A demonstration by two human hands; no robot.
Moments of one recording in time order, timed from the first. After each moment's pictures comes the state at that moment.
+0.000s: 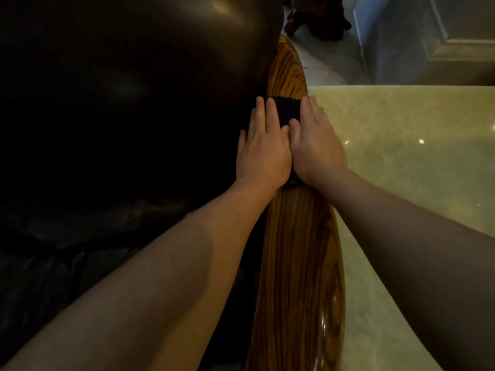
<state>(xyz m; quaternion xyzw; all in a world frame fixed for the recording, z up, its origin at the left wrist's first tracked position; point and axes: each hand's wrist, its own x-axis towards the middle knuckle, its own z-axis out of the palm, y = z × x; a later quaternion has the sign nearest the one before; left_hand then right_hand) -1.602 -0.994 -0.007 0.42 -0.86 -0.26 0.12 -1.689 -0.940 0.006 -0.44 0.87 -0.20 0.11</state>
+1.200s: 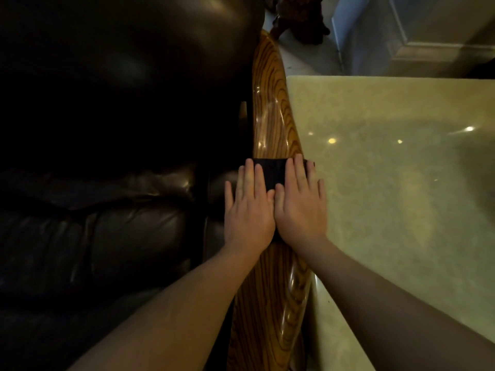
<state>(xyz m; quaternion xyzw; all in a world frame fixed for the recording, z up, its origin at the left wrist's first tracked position) -1.479 -0.834 -0.018 0.41 -0.89 -0.18 0.07 -1.567 -0.779 0.002 -0.43 0.89 -0.14 0.06</state>
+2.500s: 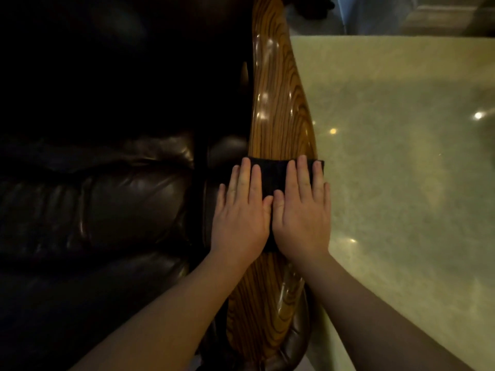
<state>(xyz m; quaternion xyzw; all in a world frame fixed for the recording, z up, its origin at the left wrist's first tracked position) -1.405 -0.768 -0.026 0.37 -0.91 -0.19 0.06 -1.500 -0.699 -0.029 -0.42 0.89 -0.17 0.00</state>
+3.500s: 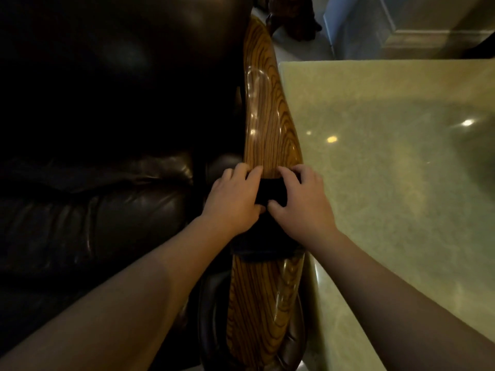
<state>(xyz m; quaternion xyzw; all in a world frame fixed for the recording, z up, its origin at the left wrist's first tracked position) -1.435 -0.828 0.017 0.30 -0.94 -0.18 -0.02 -1.541 -0.719 0.024 -0.44 0.88 -0.16 0.12</state>
